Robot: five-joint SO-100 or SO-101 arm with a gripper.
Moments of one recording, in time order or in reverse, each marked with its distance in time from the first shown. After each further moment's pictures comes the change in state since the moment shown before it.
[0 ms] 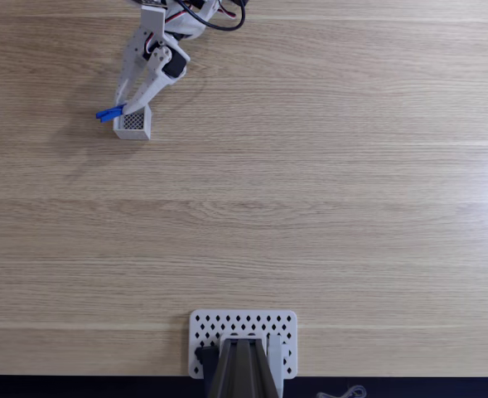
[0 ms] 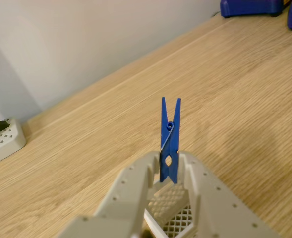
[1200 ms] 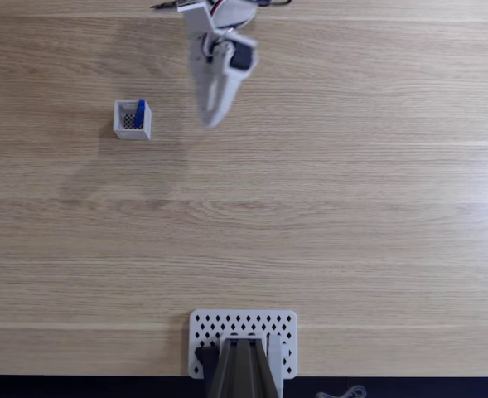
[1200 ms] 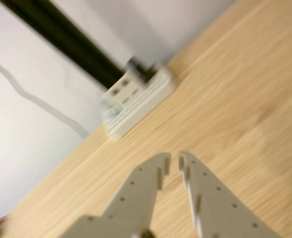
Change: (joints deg) arm -28.0 48.3 1.1 56.2 27.7
